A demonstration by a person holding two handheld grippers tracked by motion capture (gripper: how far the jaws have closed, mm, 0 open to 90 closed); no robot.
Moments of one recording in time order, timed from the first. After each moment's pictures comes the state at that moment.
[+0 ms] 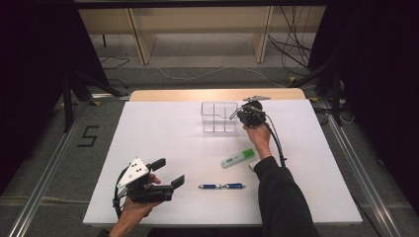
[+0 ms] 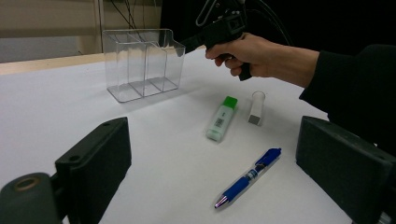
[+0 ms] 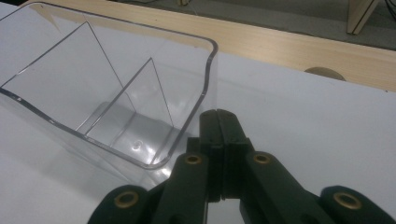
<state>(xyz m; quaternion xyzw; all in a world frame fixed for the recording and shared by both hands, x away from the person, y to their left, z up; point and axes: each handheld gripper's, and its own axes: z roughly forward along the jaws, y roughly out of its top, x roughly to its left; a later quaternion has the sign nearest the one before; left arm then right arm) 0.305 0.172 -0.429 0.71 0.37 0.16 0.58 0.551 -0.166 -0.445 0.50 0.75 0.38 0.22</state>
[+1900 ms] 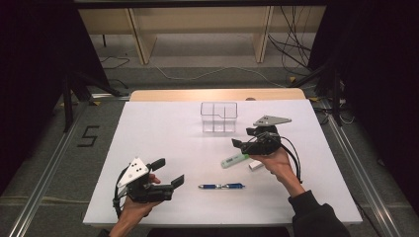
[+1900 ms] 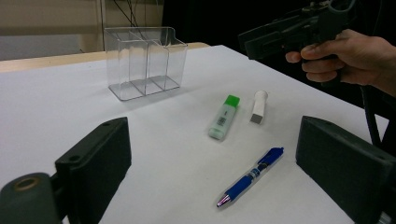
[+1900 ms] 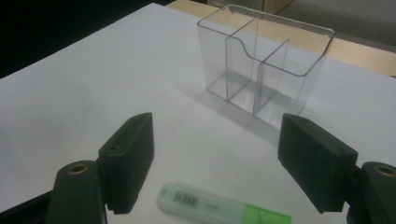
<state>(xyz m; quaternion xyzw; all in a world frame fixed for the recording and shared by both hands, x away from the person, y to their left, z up) 0.306 0.173 -0.430 0.71 0.37 0.16 0.58 0.426 -0.185 -0.401 0.37 0.80 0.45 0.15</state>
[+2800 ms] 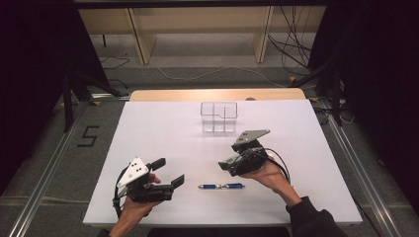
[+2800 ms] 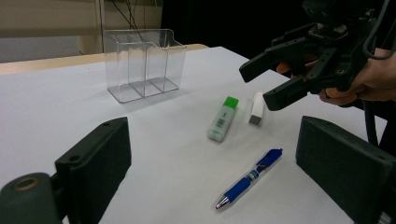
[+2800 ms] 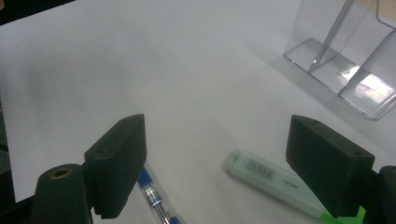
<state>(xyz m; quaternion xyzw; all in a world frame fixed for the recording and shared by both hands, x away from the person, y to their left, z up) 0.307 0.172 -0.429 0.71 0.37 0.16 0.58 0.395 -0.147 -0.412 0.28 0.87 0.40 0.10</state>
